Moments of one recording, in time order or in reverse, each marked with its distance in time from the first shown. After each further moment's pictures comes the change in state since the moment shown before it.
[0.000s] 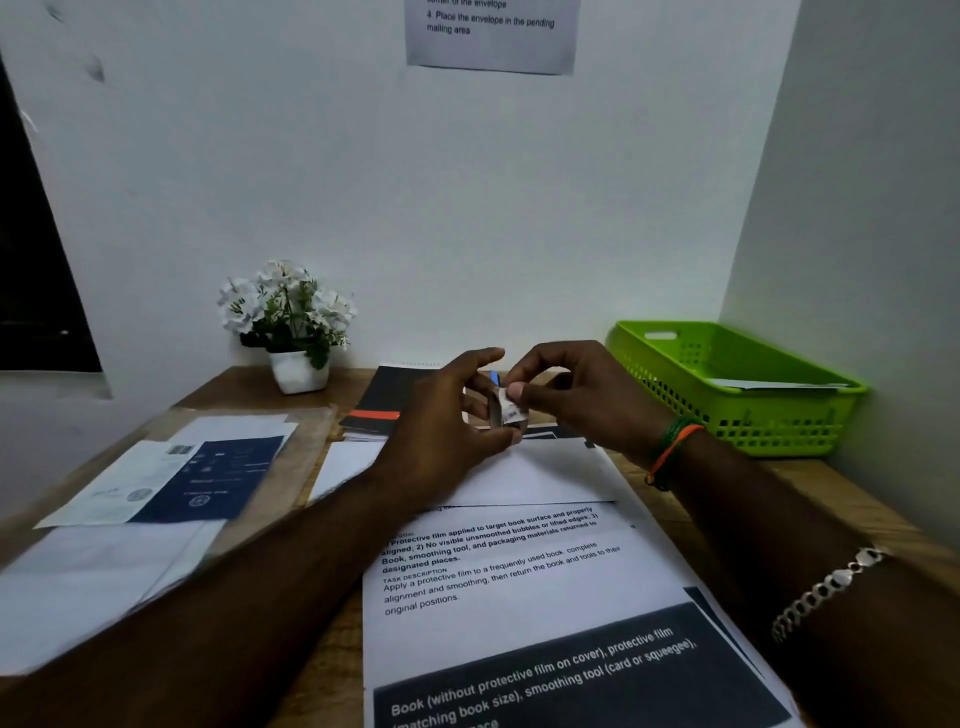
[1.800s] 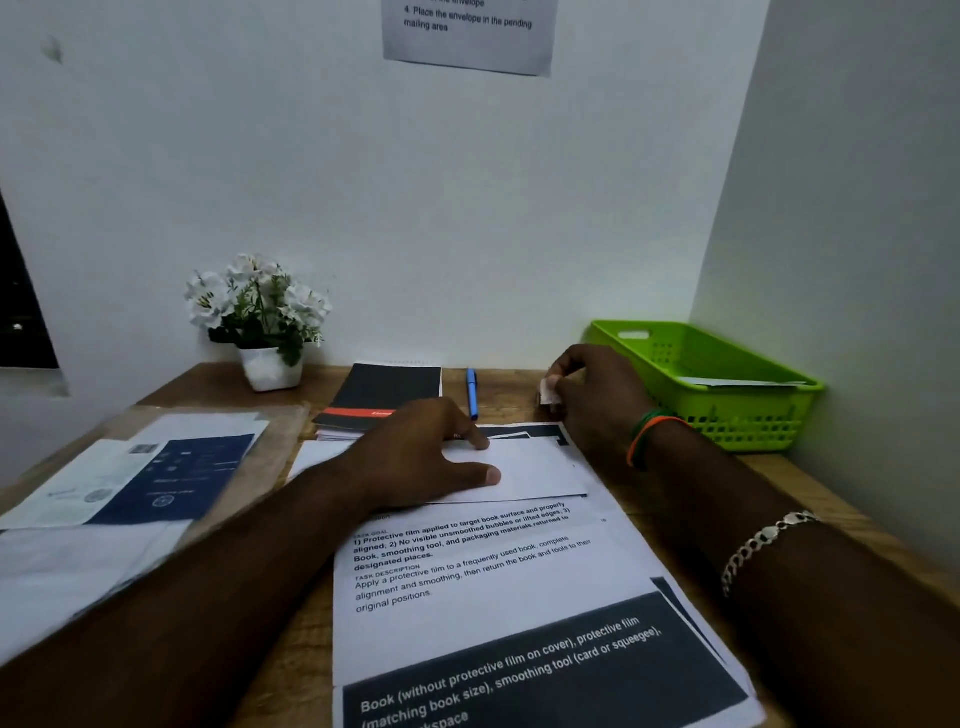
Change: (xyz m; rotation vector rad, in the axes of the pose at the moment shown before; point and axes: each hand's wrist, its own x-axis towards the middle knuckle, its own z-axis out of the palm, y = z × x) left_hand -0.003 -0.015 -0.013 0.470 -0.363 -0.028; right_hand 0.017 0.054 -0.028 -0.360 0.340 0.202
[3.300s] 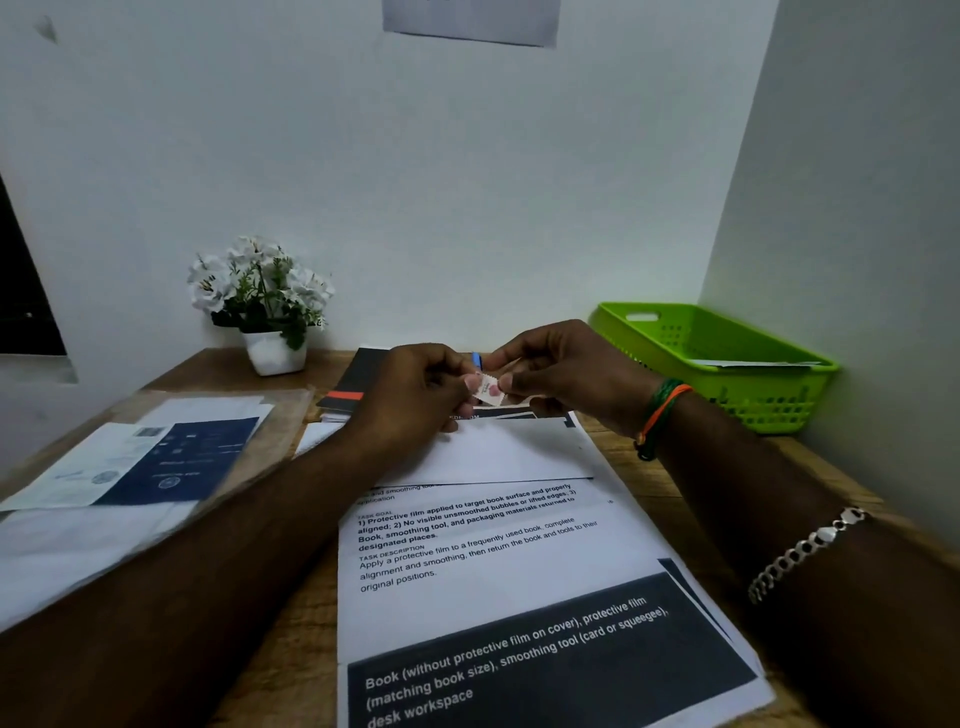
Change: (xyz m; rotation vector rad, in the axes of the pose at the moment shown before) left_hand 0.008 0.016 -0.007 -0.647 0.265 -0.170; right_hand -0.026 -0.051 -0.007 0.395 -0.514 0.022
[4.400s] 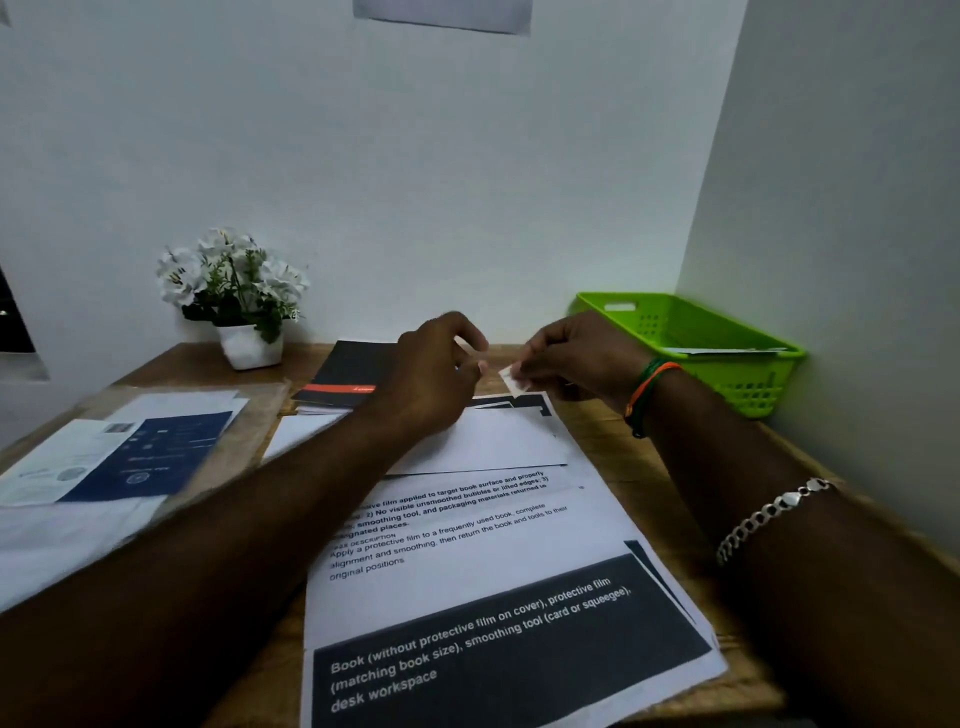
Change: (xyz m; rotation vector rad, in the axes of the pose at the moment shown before) left_hand 0.013 0.023 0.033 0.421 0.064 0.111; right_hand -0.007 0.007 -0.024 0.001 0.190 0.151
